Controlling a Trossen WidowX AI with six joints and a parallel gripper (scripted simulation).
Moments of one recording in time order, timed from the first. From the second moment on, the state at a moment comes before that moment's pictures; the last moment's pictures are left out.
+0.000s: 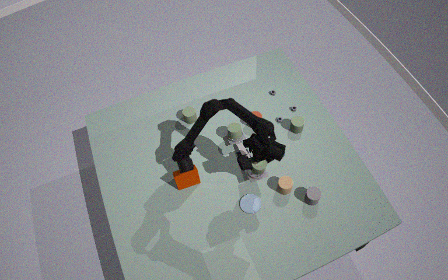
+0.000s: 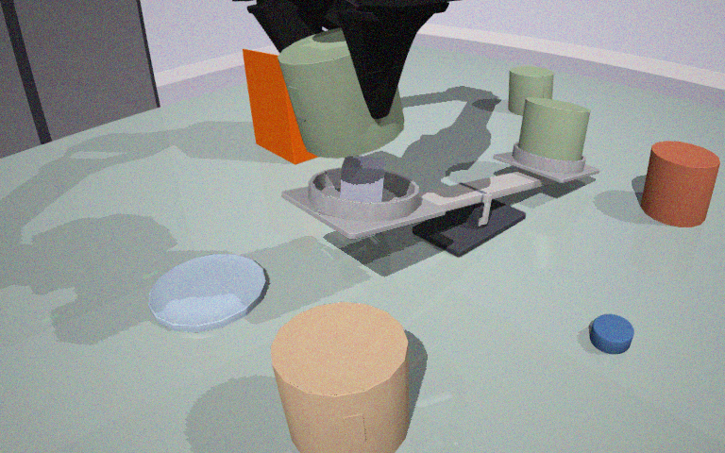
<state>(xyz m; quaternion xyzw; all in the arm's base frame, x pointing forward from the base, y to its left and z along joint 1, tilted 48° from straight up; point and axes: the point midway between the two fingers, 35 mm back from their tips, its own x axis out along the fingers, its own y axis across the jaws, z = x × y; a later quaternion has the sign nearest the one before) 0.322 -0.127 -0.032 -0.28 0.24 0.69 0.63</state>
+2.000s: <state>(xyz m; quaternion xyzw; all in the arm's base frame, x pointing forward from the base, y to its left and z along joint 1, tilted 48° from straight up) 0.319 -0.142 -0.016 -0.28 0.24 0.69 0.63</state>
